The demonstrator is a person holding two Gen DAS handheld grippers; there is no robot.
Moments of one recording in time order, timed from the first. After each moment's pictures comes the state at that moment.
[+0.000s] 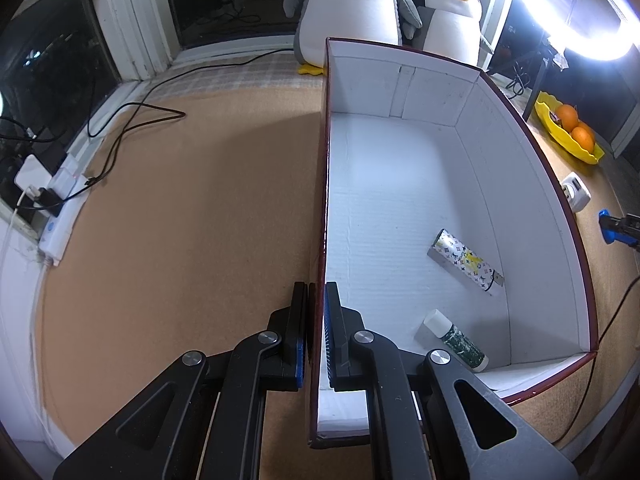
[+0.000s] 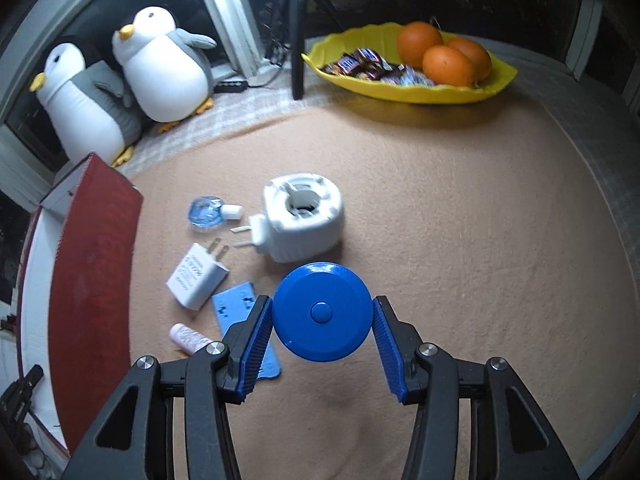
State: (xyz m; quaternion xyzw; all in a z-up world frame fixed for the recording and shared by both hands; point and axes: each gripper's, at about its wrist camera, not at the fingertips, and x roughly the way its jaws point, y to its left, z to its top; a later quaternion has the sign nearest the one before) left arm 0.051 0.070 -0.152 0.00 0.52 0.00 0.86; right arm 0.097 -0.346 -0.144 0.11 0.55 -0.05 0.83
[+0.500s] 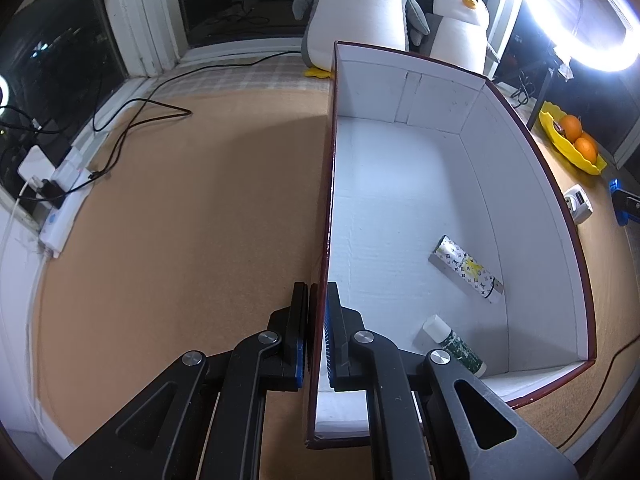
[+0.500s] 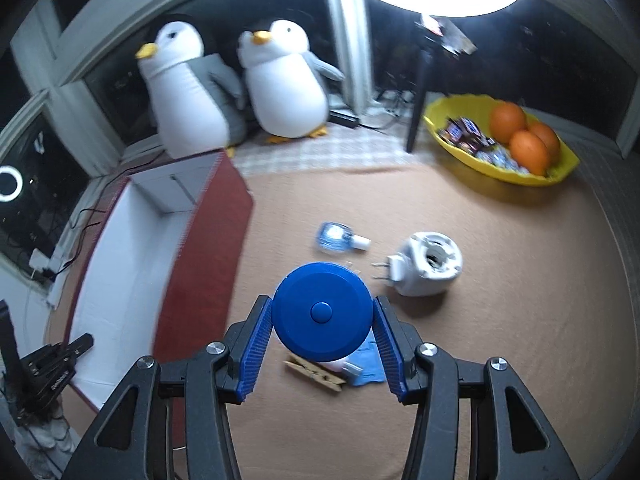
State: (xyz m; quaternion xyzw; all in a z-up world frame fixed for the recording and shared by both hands) left arm 0.050 0.072 -0.153 -0.02 0.51 0.01 0.86; right arm 0.094 -0.260 -0.088 0.06 0.50 0.06 0.86
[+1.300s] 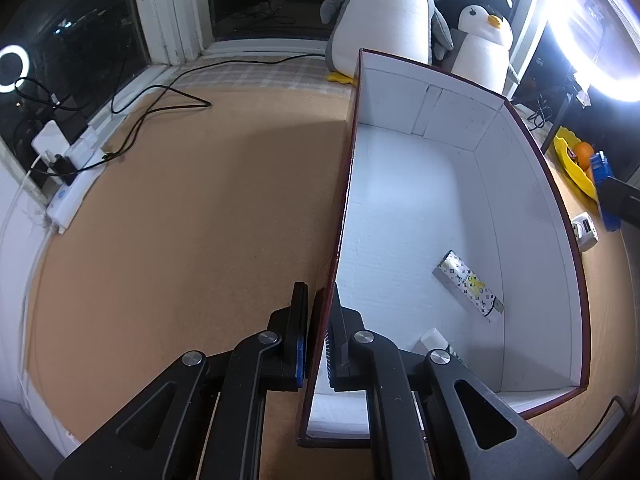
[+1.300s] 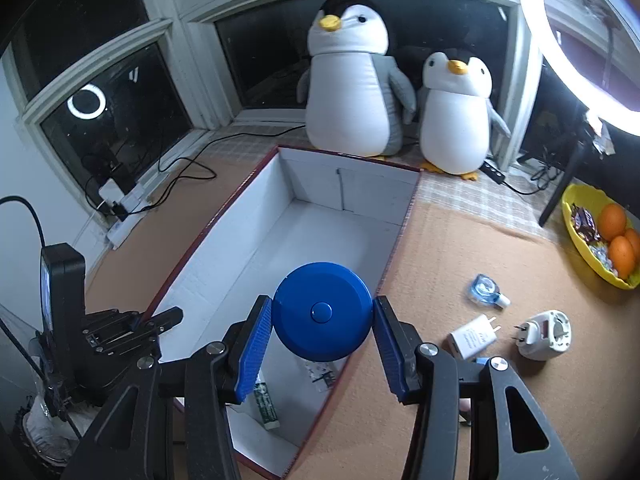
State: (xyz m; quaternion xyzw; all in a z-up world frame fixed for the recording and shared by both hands) left arm 0.047 0.076 -0.153 -0.05 0.50 0.04 0.86; right arm 0.090 -0.133 -0.067 -0.03 0.47 0.22 0.86
